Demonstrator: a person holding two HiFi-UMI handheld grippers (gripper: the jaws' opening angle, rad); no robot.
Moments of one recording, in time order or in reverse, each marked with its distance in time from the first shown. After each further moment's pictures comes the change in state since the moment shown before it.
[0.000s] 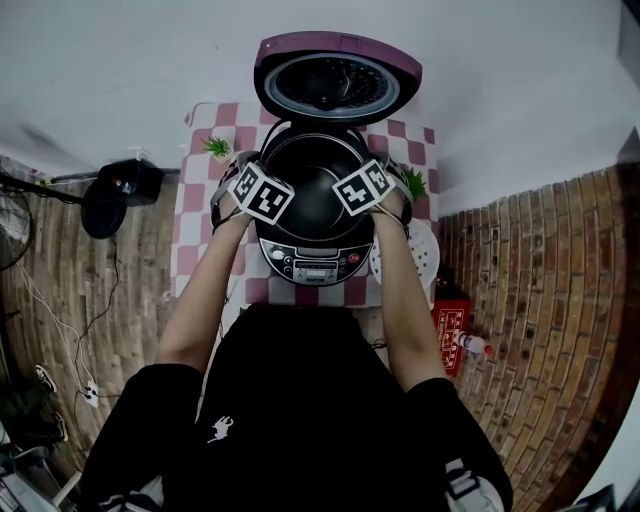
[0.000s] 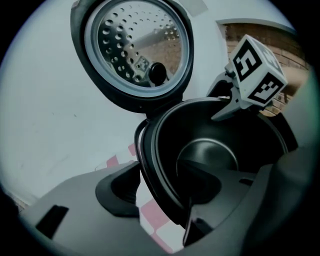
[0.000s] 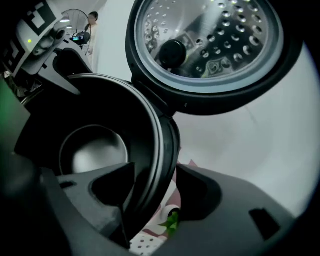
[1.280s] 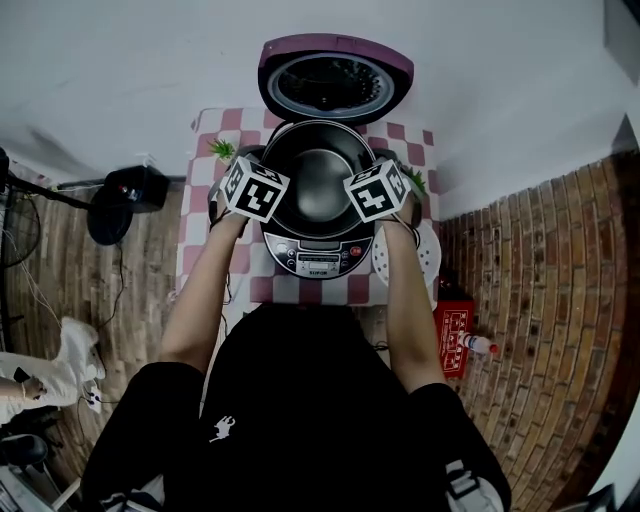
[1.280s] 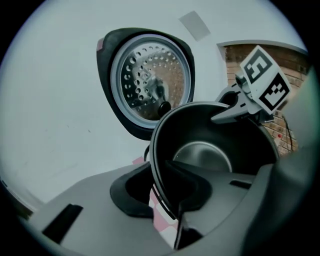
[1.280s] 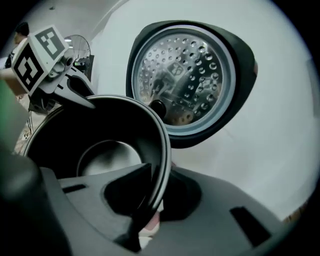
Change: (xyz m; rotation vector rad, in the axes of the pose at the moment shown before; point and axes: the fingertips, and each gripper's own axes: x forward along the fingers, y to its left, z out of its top) left arm -0.060 0.013 0.038 -0.062 -0.173 0.010; right arm -0.083 -0.012 0.034 0.082 -0.216 -0.017
